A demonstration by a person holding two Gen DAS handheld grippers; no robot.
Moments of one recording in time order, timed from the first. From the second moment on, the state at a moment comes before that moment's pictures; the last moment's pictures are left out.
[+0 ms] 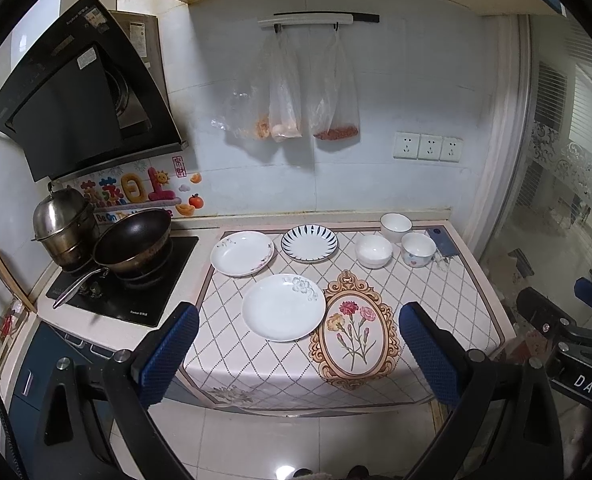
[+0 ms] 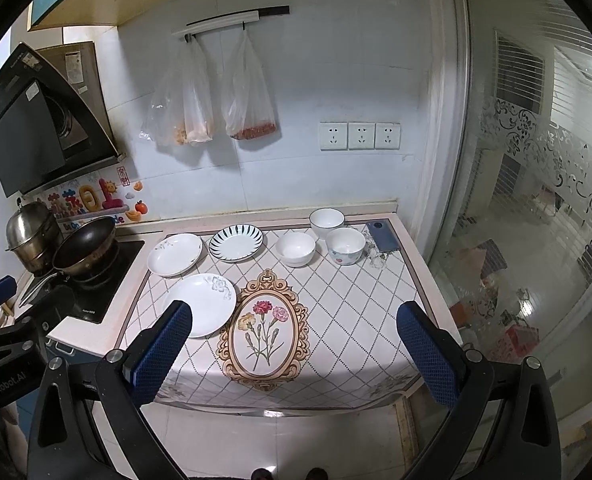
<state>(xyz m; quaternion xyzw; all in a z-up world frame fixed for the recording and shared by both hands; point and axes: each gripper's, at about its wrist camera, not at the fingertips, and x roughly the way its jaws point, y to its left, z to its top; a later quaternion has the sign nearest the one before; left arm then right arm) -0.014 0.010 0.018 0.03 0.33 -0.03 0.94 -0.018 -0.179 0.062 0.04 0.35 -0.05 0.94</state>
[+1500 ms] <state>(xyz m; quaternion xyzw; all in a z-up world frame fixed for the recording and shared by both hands) 0.258 0.132 -0.232 -0.05 0.57 0.03 0.82 0.256 -0.162 -0.211 0.18 0.55 0.08 0.81</state>
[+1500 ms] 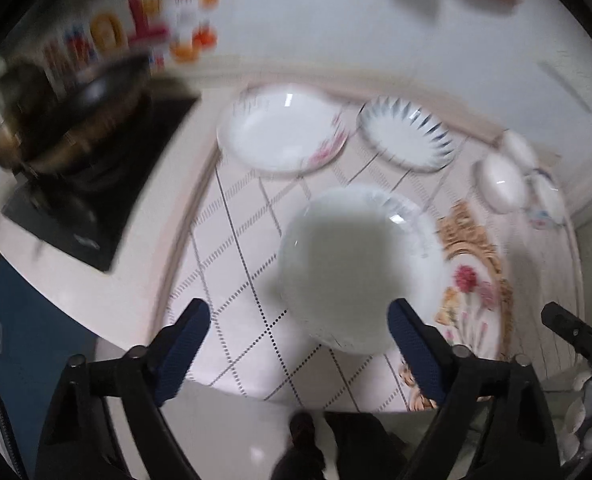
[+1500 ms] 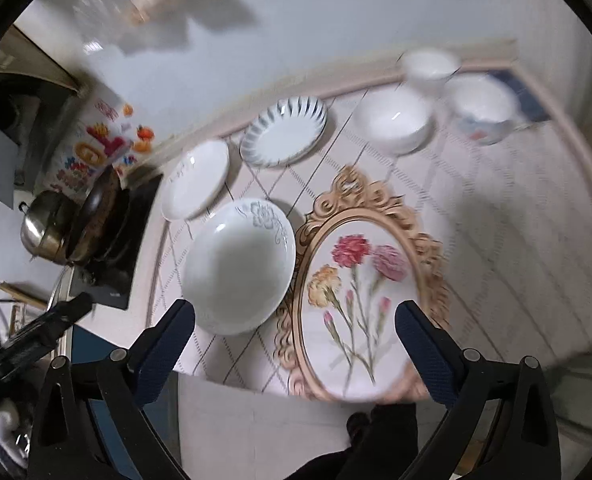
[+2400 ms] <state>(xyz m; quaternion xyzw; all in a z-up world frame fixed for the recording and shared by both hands) 0.319 0.129 -0.326 -0.07 0.65 0.02 0.76 0.414 -0.089 -0.390 0.19 0.67 0.18 0.70</state>
